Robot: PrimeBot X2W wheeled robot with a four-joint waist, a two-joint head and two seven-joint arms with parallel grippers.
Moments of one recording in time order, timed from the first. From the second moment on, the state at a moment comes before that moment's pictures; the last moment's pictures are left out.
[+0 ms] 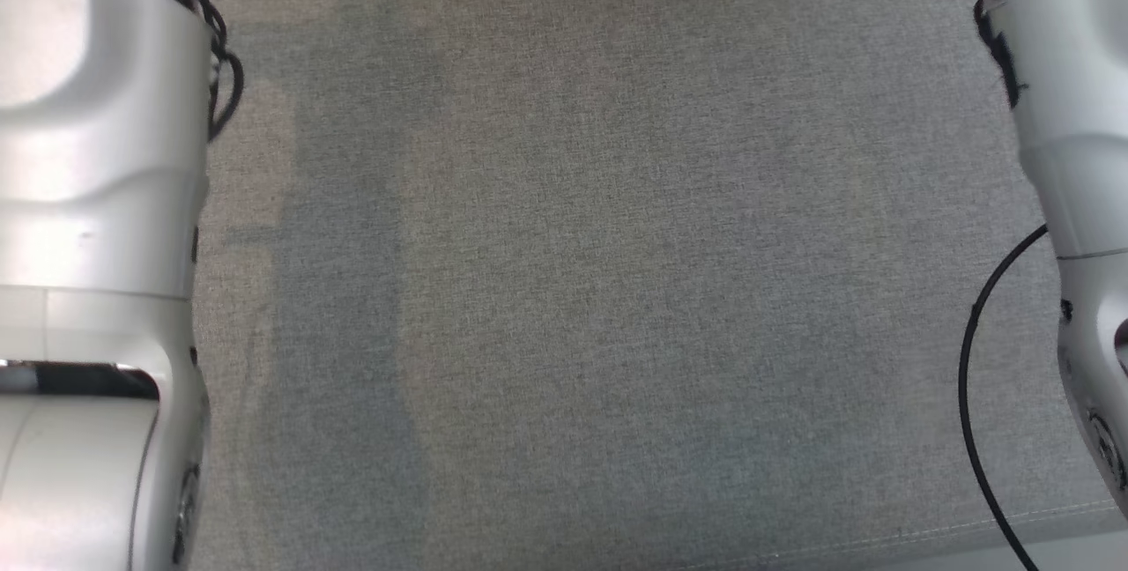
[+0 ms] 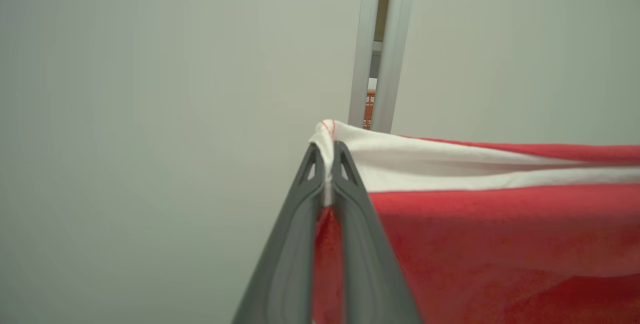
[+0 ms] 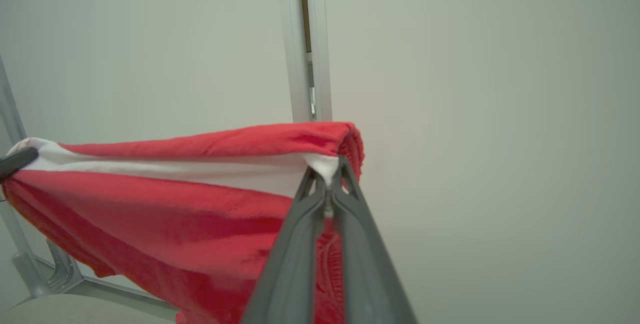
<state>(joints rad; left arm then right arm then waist) -1.33 0.10 -0.18 0.78 -0.36 -0.04 -0.26 -1.29 -0.20 0.26 0.61 0.43 0.13 -0.20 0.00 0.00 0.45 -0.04</state>
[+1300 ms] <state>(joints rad) -0.06 0.05 -0.05 0.11 -0.25 -0.08 -0.23 0.01 -0.16 0.25 0.04 0.38 0.13 -0.21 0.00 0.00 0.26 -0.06</state>
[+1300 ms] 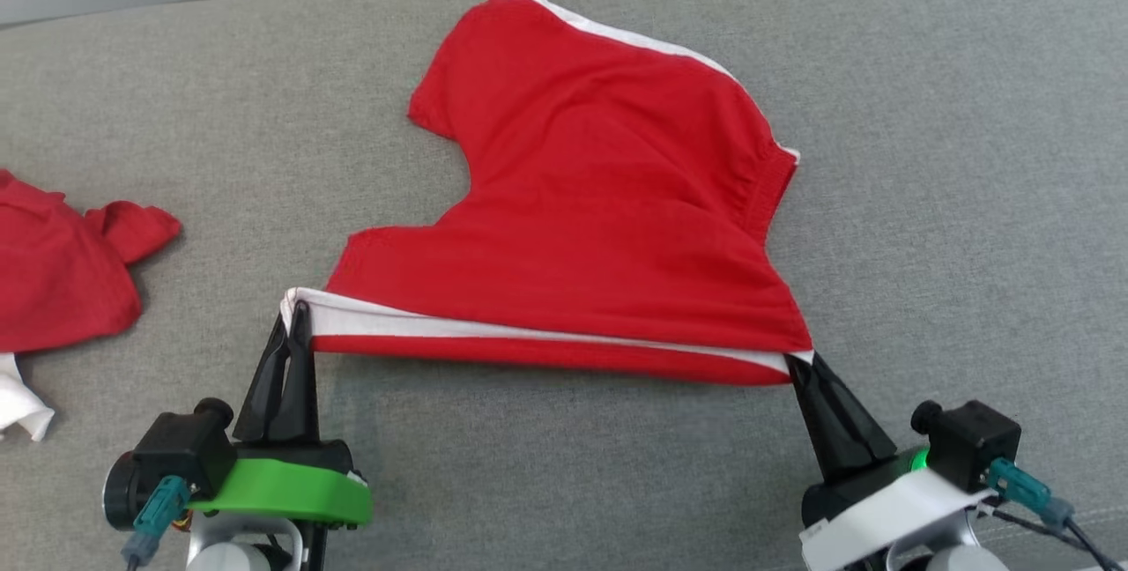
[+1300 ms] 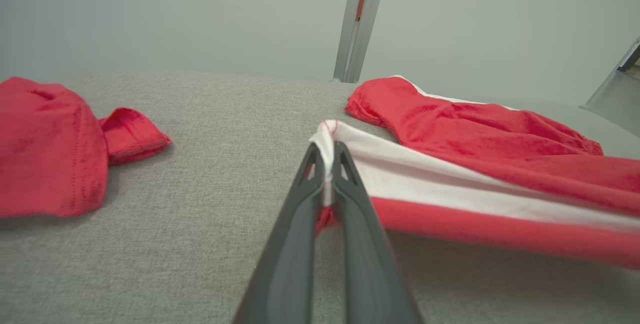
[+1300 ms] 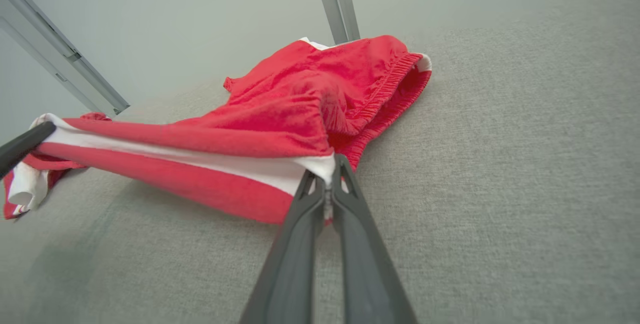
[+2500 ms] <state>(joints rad) -1.10 0.17 -0.24 0.77 -0.25 -0.13 -0.02 -0.60 -0.06 0.16 0.25 0.50 0.13 -0.07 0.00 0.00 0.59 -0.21</state>
